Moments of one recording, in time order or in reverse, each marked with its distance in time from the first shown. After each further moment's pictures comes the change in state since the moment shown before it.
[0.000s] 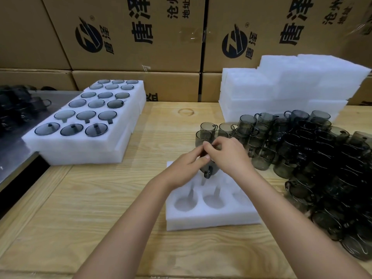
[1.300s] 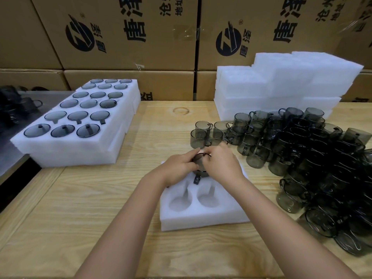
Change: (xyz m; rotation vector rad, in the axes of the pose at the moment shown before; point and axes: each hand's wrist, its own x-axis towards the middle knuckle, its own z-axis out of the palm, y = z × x) left_hand 0.010 -0.005 -0.008 0.212 -0.091 -0.285; right_hand -0.010 0.005 0.014 -0.214 -0.045 -0.010
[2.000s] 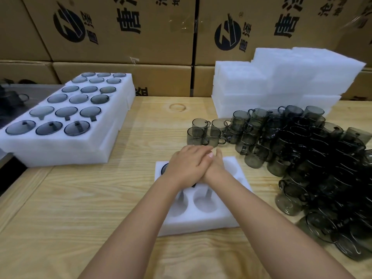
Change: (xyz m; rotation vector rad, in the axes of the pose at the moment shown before) left_hand 0.024 0.011 0.032 0.490 0.257 0.200; right_hand 0.044 0.011 0.053 -0.567 -0.344 -0.174
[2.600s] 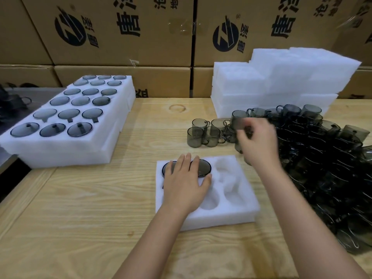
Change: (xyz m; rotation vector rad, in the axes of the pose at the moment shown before) left_hand -0.046 0.004 0.029 0.239 0.133 -0.191; right_hand -0.057 0.084 -0.044 0.683 0.835 0.251
